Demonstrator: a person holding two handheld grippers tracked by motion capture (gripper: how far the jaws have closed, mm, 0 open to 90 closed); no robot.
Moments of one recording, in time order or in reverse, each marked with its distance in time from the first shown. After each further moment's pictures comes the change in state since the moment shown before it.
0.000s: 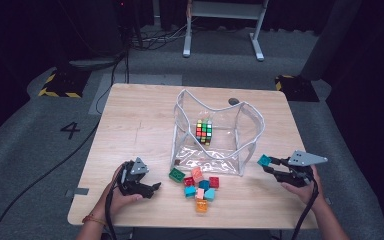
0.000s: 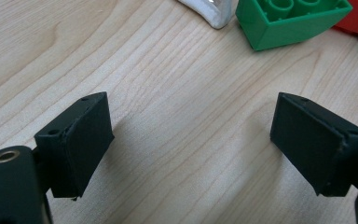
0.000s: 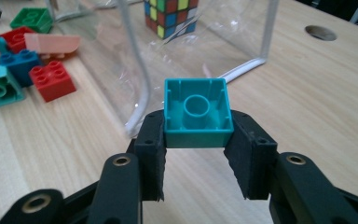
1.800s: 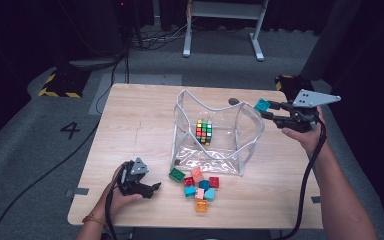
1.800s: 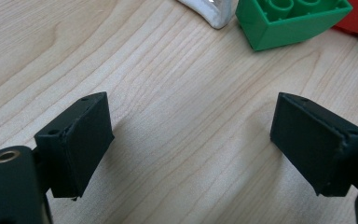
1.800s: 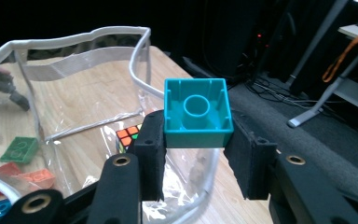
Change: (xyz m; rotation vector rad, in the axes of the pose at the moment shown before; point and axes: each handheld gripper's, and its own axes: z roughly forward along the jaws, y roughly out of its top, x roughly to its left) left arm 0.000 0.000 0.000 -0.001 0.001 0.000; right arm -0.037 0.172 -0.013 -0.132 0.008 -0.131
